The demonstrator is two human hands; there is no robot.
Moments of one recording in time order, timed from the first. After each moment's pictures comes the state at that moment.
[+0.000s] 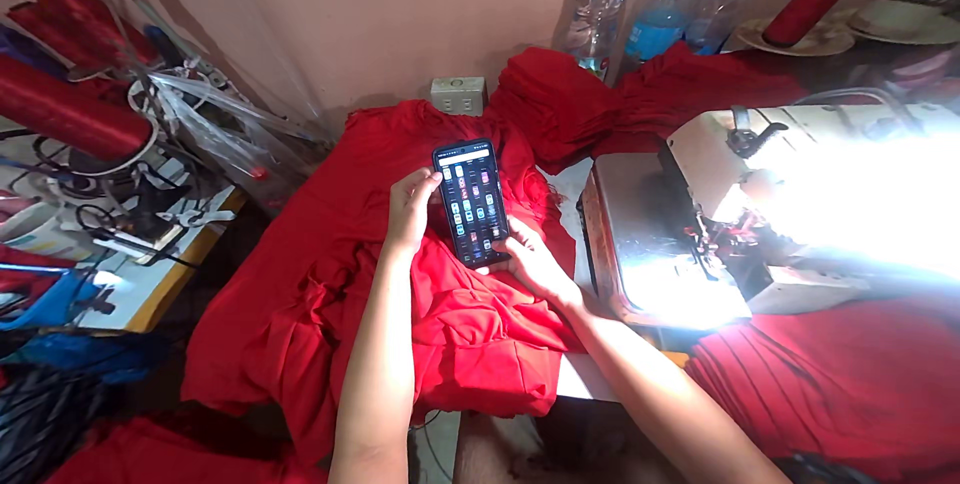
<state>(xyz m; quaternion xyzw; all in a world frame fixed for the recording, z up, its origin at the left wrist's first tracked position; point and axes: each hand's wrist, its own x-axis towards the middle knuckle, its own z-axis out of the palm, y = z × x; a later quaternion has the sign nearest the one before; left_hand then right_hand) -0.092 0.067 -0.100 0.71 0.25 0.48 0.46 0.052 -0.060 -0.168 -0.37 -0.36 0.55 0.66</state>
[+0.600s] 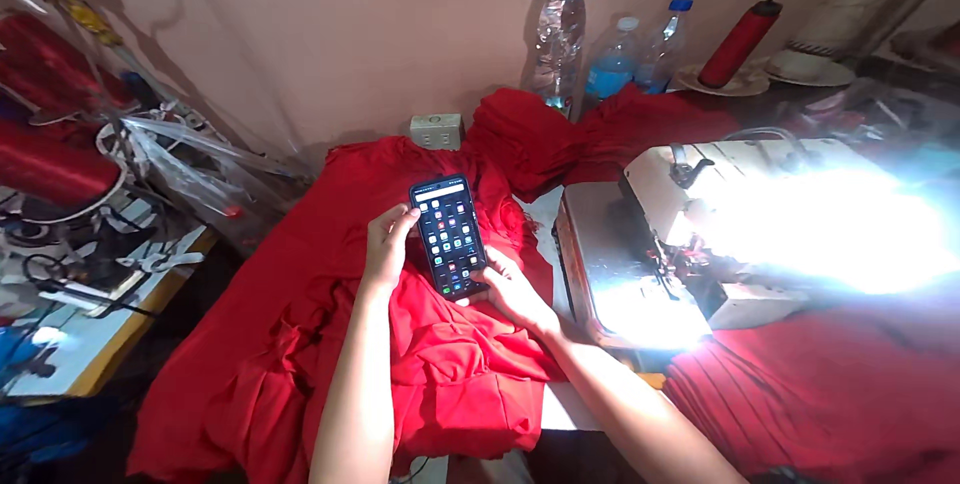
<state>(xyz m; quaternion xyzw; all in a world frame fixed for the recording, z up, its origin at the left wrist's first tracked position) -0.093 0.062 -0.099 0.71 0.26 0.47 0.46 0.052 -0.064 -0.163 -0.37 -0.36 0.55 0.66</state>
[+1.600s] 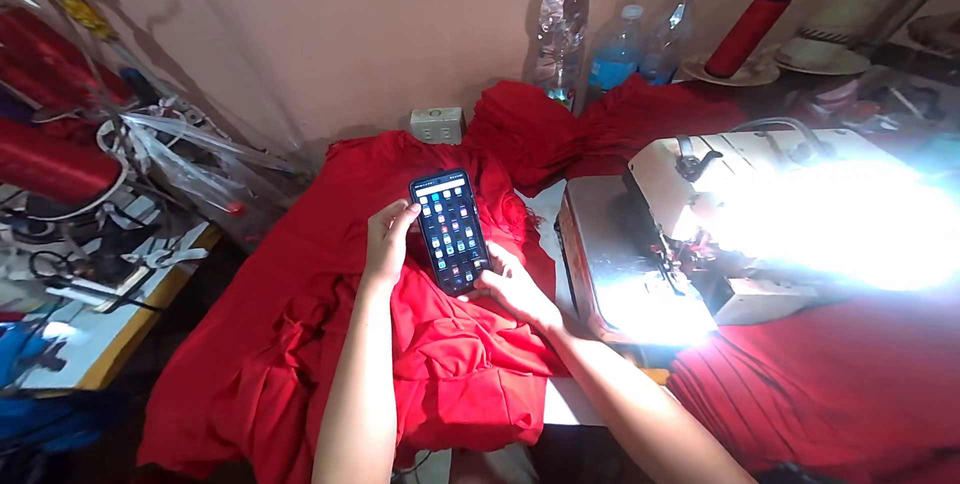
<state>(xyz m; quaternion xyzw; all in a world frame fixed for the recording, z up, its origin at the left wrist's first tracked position) -0.095 0.064 -0.099 0.71 0.26 0.47 0.45 0.052 -0.063 -0.165 -0.36 -0.38 0.54 0.66</state>
